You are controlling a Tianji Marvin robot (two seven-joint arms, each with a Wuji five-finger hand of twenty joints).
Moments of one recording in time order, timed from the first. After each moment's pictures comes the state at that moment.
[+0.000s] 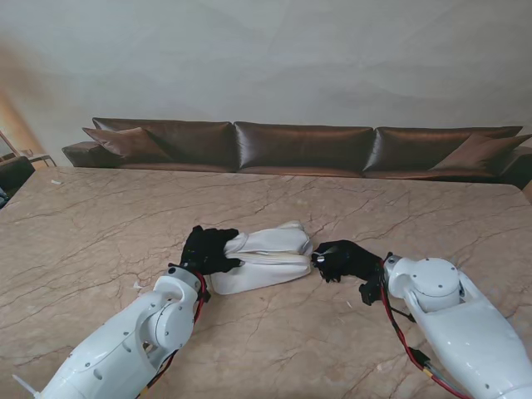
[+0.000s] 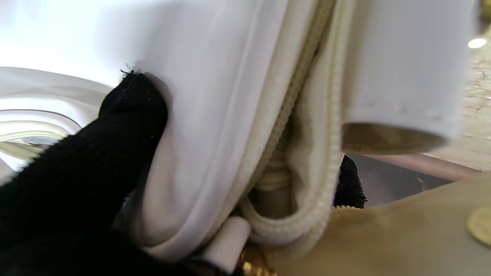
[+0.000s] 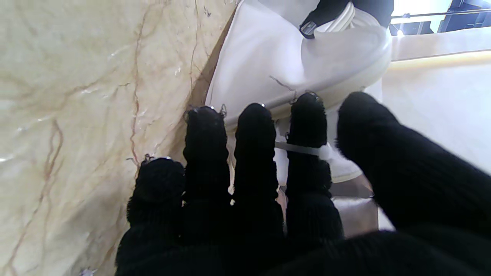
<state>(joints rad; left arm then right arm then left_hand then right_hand) 1.34 -1.16 -0.90 -1.36 0.75 0.08 0.34 -1.32 -1.09 1.24 -1.21 0.22 0.05 0.61 0.70 -0.72 0.83 -0.38 0.75 -0.11 1.13 0.96 1.05 -0.09 0.79 0.87 0.98 0.19 0.89 1.01 0.26 0.31 1.24 0.75 0.37 -0.62 1.12 -0.18 0.84 -0.16 0.99 0.59 0.97 0.02 0.92 0.77 0.81 0.13 0.97 1.00 0.48 0.16 1.47 0.95</state>
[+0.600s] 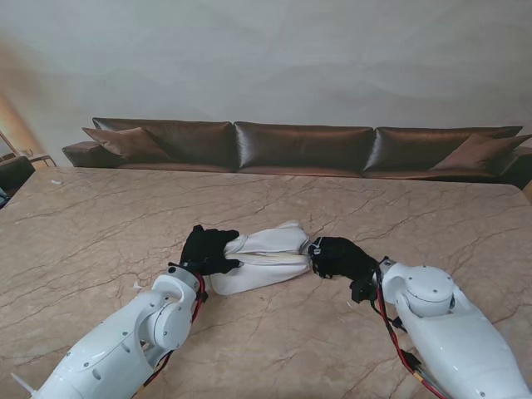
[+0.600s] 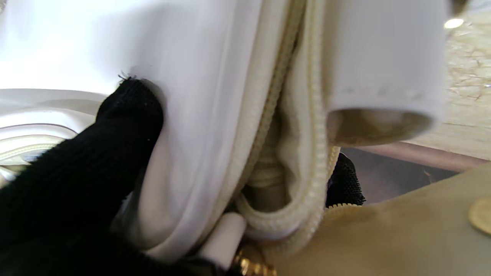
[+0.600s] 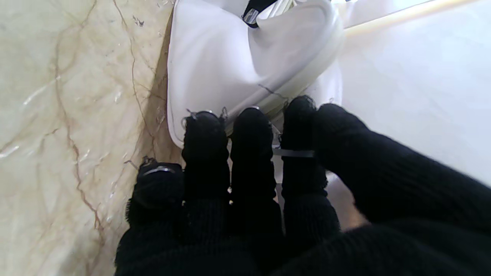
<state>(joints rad) 1.33 -1.15 -0.89 -1.36 0.80 0.08 0.32 -1.38 -1.14 1.27 -1.25 0.40 0.11 0.53 0.68 -0.69 0.83 -0.38 0.75 -0.11 1.13 0.97 1.05 -0.09 0.79 0.87 0.98 0.19 0.89 1.01 0.26 0.31 1.24 0.75 0.43 -0.58 1.21 -0.17 0.84 -0.10 1.05 0.68 0.99 0.05 0.99 0.79 0.83 0.14 1.06 1.03 0.49 0.16 1.54 1.00</state>
